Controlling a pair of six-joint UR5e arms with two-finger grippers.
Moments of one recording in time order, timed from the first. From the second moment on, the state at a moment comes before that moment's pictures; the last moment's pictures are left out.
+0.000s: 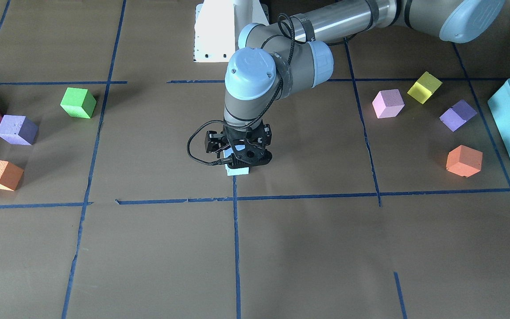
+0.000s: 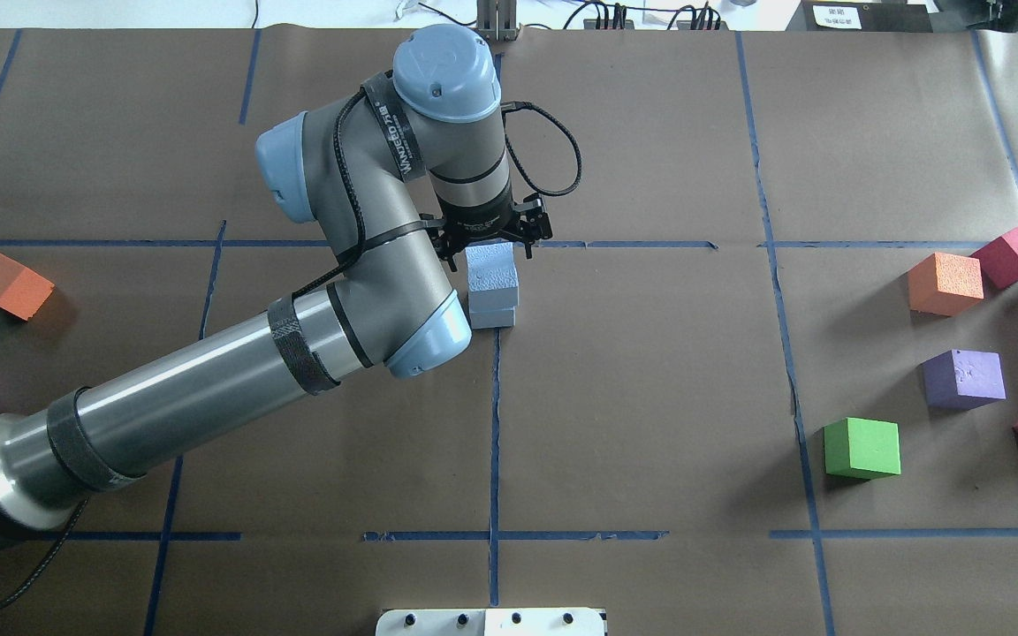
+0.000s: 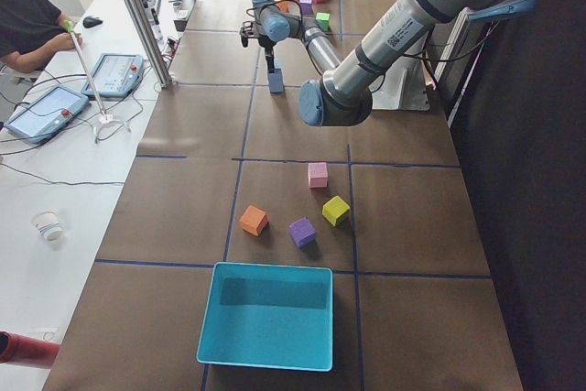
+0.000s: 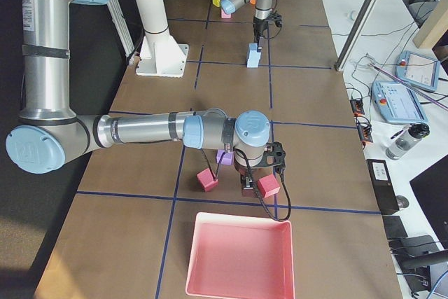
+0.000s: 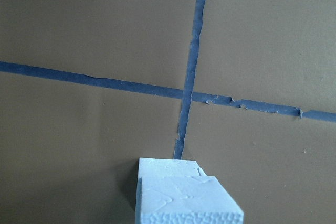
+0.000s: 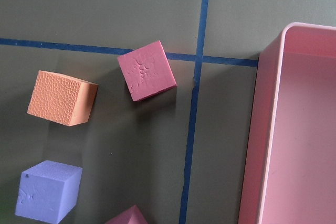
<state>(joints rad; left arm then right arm) -0.64 -2.56 -1.32 -1.62 -2.06 -1.29 1.60 -1.64 1.77 -1.72 2.39 -0.12</state>
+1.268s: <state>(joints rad) -0.93 -2.16 -1.92 -1.27 -2.17 -0.82 1.60 -1.66 1.71 -1.64 2.36 -0.09</state>
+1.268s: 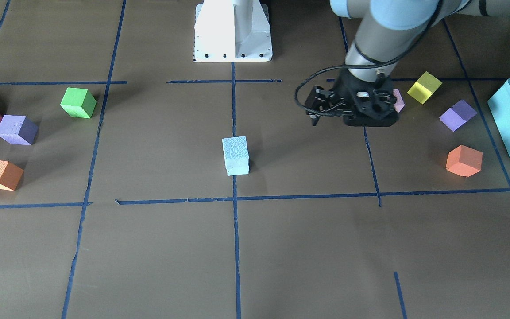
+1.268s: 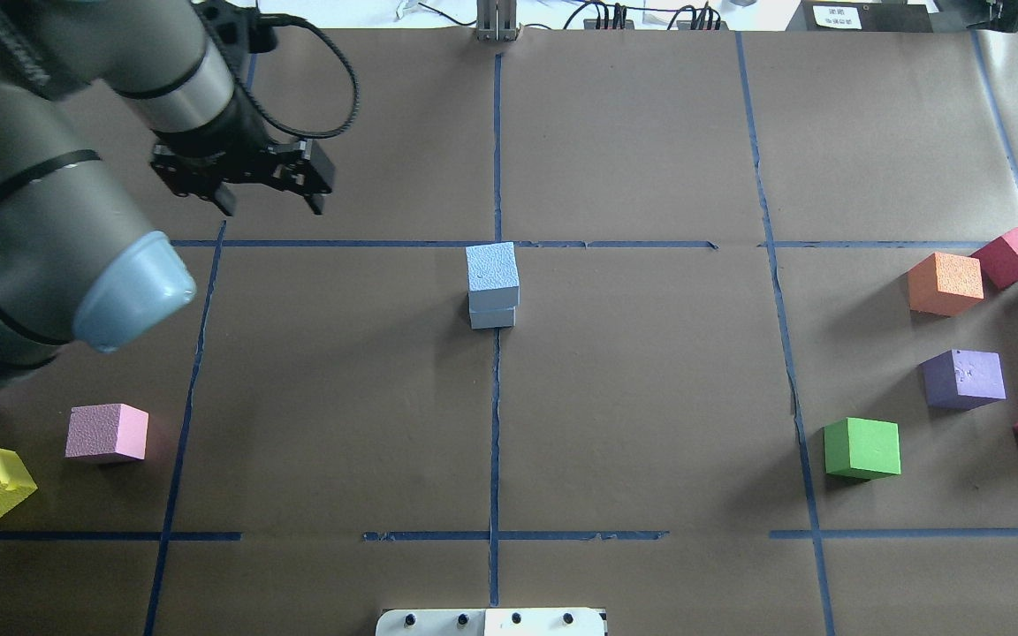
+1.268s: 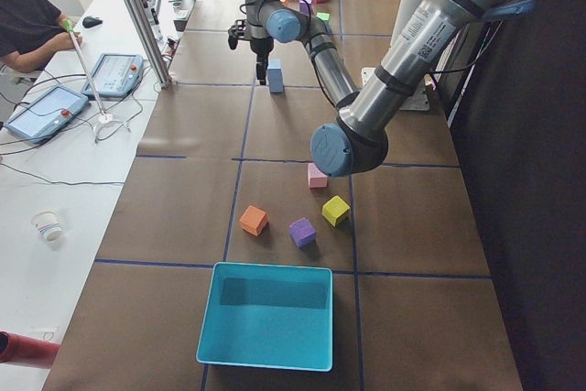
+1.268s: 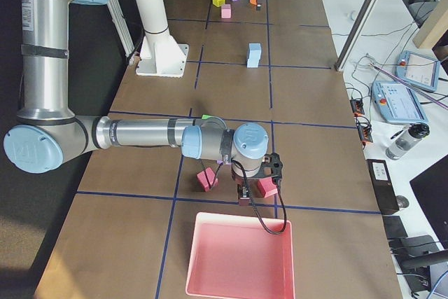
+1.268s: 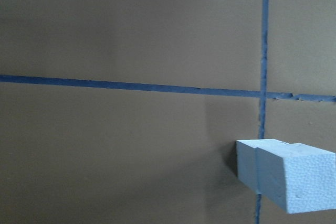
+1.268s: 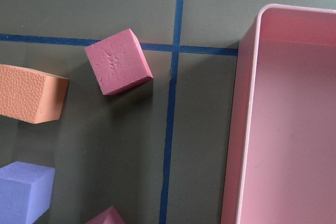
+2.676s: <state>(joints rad) -1.65 -1.67 -1.35 -1.62 -2.39 0.25 1.60 -1.68 1.70 -1.54 2.36 0.00</state>
